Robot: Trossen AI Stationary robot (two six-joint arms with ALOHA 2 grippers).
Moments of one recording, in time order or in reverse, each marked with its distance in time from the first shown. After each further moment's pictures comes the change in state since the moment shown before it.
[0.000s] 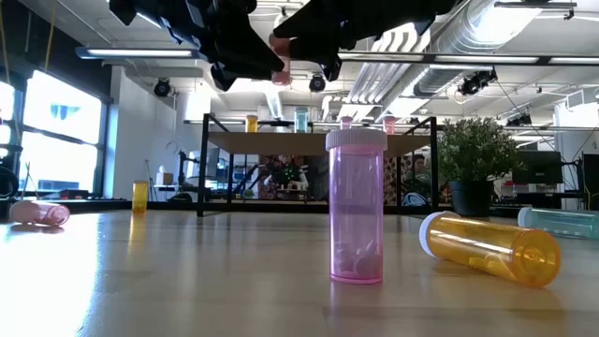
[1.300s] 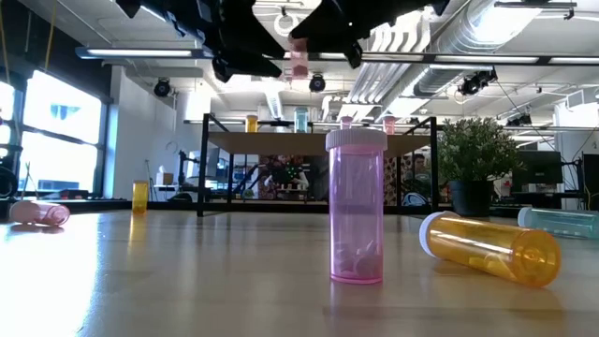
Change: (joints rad) left arm 0.052 -0.032 0.048 -0.071 -0.003 0.027; right arm -0.028 -0.119 0.000 -0.099 0.237 0.014
